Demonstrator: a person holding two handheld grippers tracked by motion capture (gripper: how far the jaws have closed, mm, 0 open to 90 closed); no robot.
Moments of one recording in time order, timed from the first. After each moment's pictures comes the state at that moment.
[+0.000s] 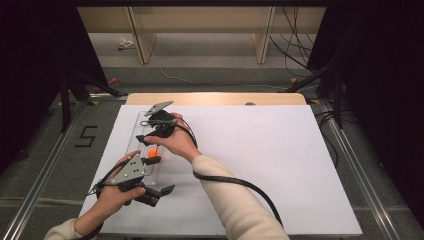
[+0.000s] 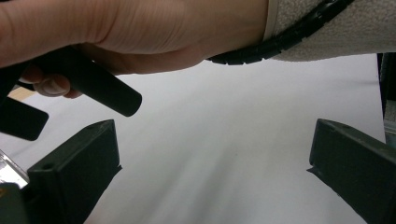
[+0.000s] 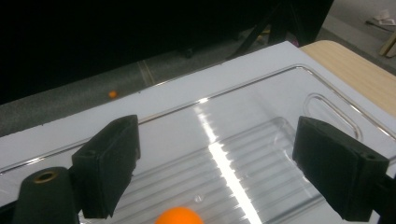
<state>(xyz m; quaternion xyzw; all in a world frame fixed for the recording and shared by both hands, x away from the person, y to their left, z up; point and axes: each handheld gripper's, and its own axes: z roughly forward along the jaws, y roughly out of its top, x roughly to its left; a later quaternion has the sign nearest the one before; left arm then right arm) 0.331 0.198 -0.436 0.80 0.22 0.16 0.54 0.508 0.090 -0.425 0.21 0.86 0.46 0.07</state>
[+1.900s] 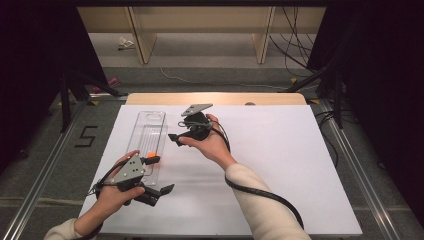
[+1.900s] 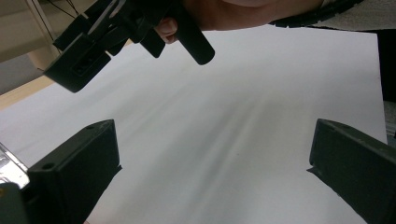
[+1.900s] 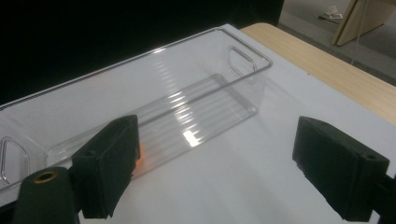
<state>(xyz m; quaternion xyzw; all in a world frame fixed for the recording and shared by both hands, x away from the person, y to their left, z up) 0.331 0.200 -0.436 0.80 0.22 0.16 0.54 0.493 -0.011 -0.417 0.26 0.84 0.47 0.10</state>
